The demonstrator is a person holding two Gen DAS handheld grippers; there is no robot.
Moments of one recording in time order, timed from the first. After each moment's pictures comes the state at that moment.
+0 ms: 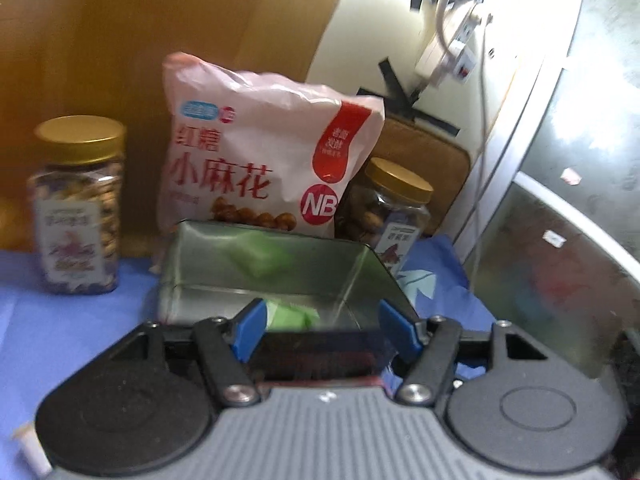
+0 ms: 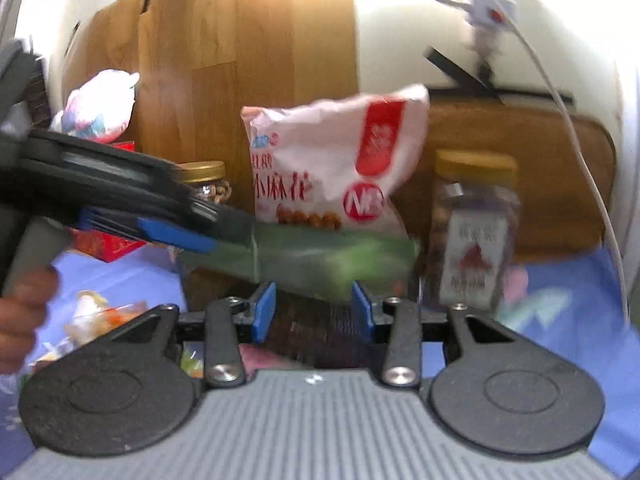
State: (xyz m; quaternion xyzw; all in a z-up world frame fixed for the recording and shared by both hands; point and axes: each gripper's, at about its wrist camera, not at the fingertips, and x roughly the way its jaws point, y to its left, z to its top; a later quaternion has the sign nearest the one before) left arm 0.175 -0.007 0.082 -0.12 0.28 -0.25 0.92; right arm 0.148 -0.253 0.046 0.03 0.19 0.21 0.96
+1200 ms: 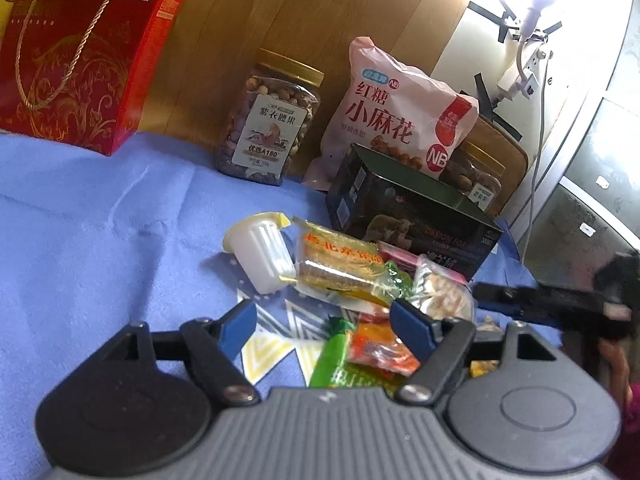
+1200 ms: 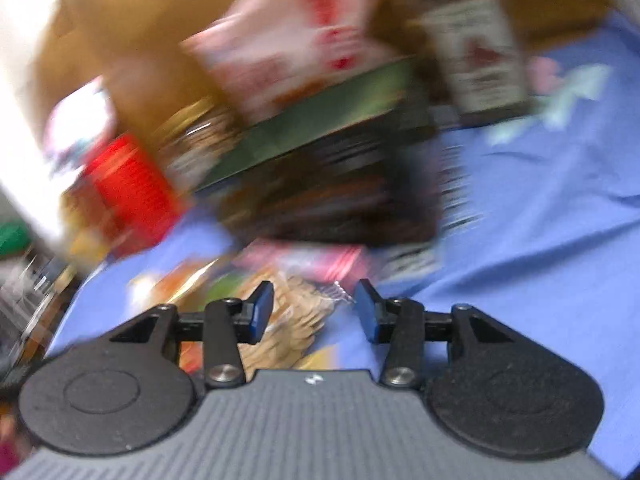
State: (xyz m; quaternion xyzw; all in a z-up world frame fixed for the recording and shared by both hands) left arm 0.072 0.123 0.010 -0.17 0.29 -0.17 0.93; right arm 0.155 -0.248 0.010 0.18 0.34 0.28 0.88
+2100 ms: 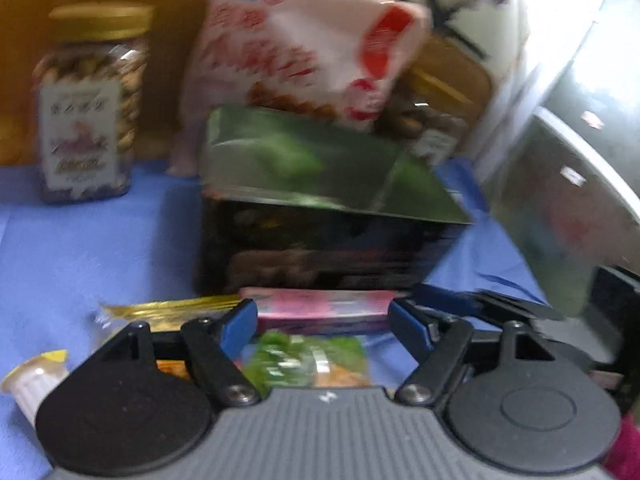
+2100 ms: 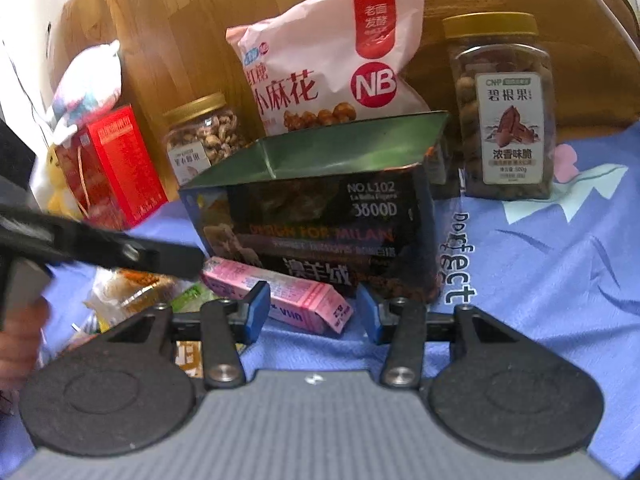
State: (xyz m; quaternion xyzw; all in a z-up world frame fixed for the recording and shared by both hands) left arm 0.204 0.010 0.031 -0.11 0.39 -0.26 0.88; right arm 0.179 -0.242 0.010 0.09 0.29 0.26 0.92
